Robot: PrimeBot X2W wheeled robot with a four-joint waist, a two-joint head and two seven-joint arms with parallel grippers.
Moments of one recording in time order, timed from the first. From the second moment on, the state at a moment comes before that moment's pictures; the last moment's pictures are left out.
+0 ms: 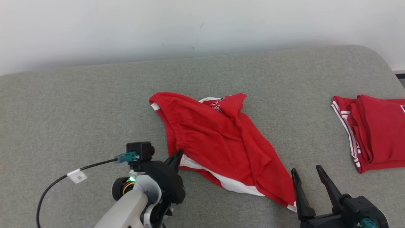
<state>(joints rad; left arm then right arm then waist) -0.61 0.12 -0.71 0.72 -0.98 -0.01 -0.02 0.06 -0.05 0.06 0.01 0.11 0.13 -0.11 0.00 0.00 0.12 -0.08</state>
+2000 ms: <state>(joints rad) 0.14 0.06 -0.02 0.02 -0.22 -0.10 -0.26 -0.16 -0.05 0.18 0.33 0.19 0.13 0.25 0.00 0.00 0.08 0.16</state>
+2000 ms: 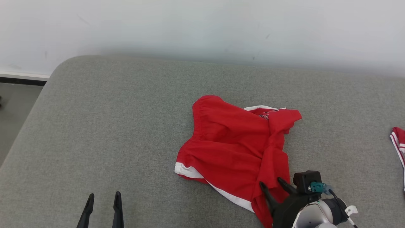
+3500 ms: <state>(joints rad) 0.12 0.05 0.04 0.08 -0.20 -0.12 -0.26 -0.05 -0.14 0.02 0.21 0.11 0.13 -0.25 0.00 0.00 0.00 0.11</state>
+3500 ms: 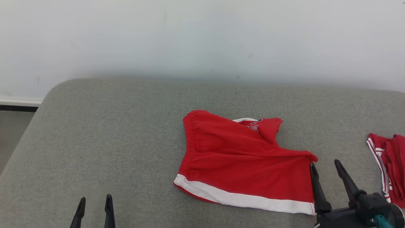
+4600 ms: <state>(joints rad) 0.14 0.05 0.01 0.14 -0.18 -0.13 -0.26 0.14 -0.09 0.02 0.16 0.12 0.13 -0.23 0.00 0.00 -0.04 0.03</state>
